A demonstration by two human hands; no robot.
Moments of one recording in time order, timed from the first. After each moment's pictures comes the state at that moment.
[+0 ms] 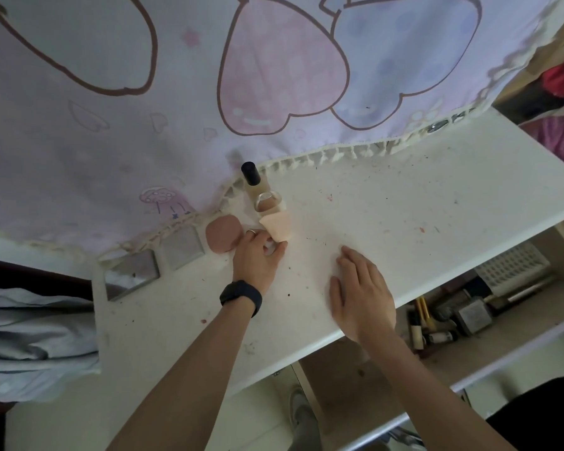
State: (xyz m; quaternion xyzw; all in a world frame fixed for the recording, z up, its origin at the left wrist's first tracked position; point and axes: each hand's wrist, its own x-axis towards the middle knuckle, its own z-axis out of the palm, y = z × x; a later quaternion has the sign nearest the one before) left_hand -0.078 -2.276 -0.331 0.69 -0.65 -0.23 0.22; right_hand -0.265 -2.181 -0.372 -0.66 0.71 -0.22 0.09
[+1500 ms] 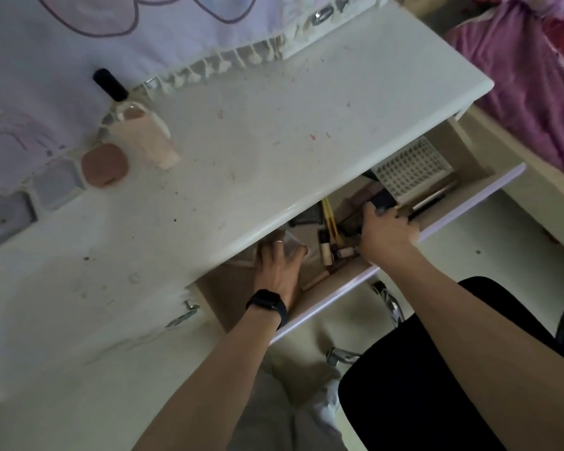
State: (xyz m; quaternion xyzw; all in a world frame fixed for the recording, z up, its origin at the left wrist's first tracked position) left_hand -0.255 -2.101 -0.429 0.57 -0.80 -0.15 -0.14; right_hand -0.454 -2.126 -0.385 -0.53 0.79 0.22 0.23
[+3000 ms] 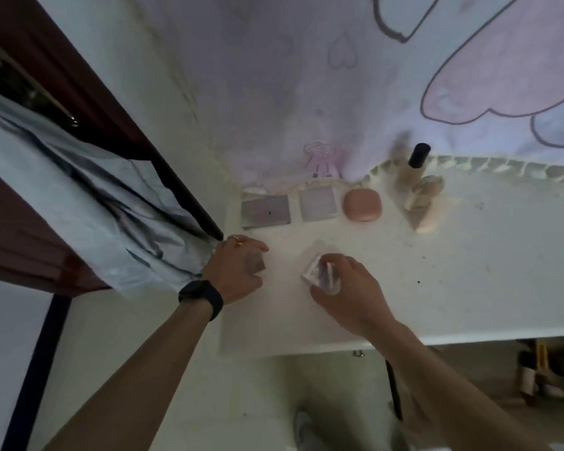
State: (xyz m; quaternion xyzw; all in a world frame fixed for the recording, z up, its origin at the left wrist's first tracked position) left_hand 0.191 -2.151 -0.301 0.75 -0.60 -0.28 0.06; right_hand -0.064 -2.161 -0.287 -0.73 0.56 -0.12 0.38
